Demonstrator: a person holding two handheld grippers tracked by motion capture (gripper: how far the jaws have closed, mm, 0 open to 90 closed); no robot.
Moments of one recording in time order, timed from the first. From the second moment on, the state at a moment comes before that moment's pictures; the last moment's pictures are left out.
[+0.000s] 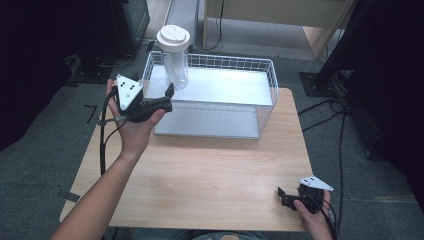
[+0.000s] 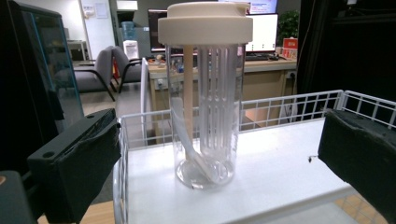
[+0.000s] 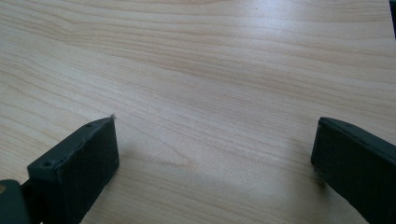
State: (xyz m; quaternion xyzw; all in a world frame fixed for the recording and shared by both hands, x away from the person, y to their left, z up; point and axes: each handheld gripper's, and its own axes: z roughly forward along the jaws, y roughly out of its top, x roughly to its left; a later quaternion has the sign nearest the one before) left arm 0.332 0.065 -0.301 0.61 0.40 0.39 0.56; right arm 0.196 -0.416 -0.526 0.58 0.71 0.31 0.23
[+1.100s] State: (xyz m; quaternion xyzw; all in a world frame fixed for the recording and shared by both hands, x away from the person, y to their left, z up) left arm 0.264 0.102 -0.357 0.61 0.40 0.40 0.55; right arm 0.196 -0.416 -0.526 0.58 0.71 0.31 0.23
